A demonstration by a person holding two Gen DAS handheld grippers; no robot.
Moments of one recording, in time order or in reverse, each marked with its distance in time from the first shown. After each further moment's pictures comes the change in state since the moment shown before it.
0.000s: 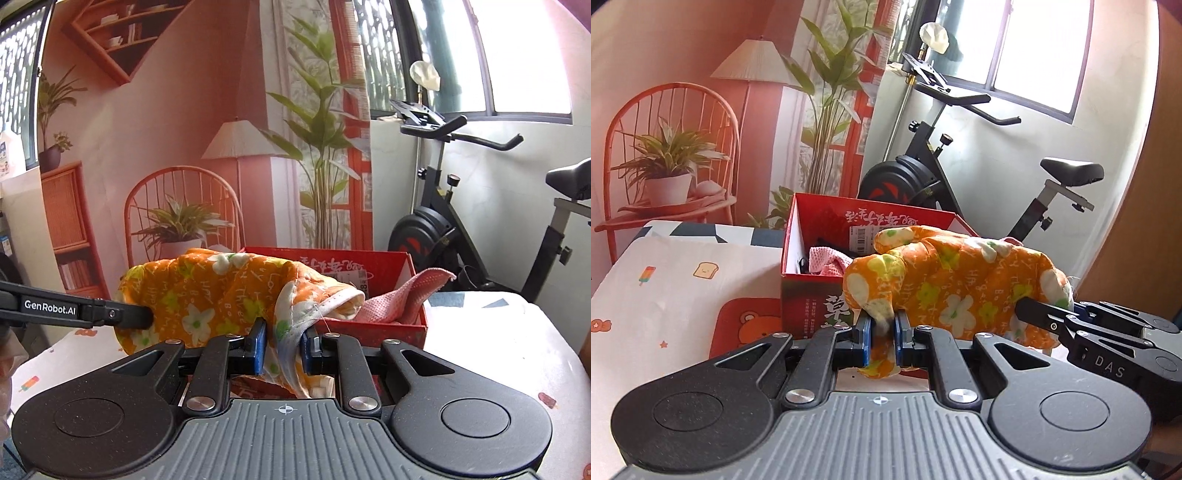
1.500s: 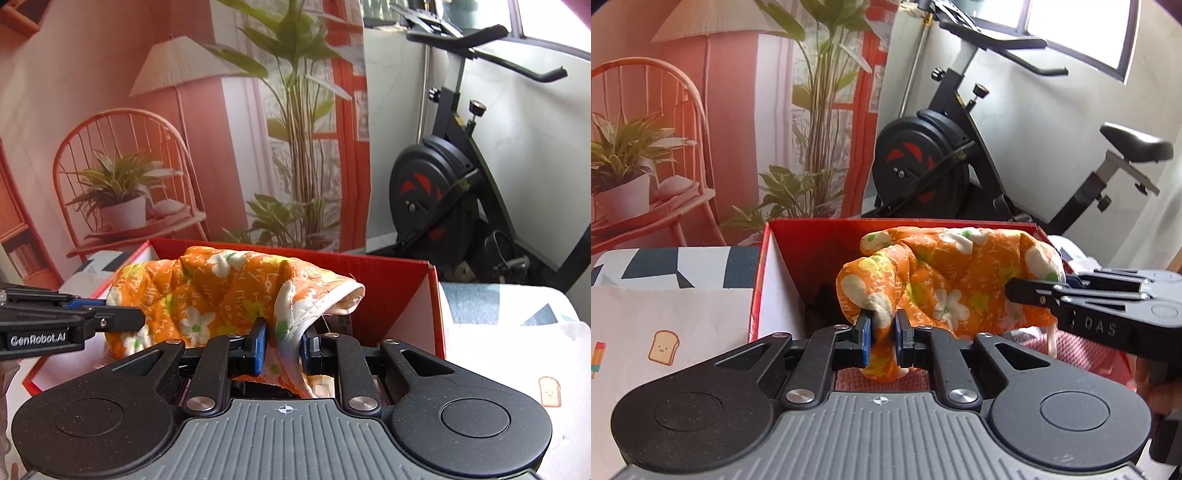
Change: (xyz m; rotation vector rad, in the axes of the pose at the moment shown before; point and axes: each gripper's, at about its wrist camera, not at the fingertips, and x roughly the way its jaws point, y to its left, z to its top) left arm 0.194 0.031 0.097 0.052 0.198 0.047; right arm 0.252 -0.089 0.082 0.056 0.306 -0.011
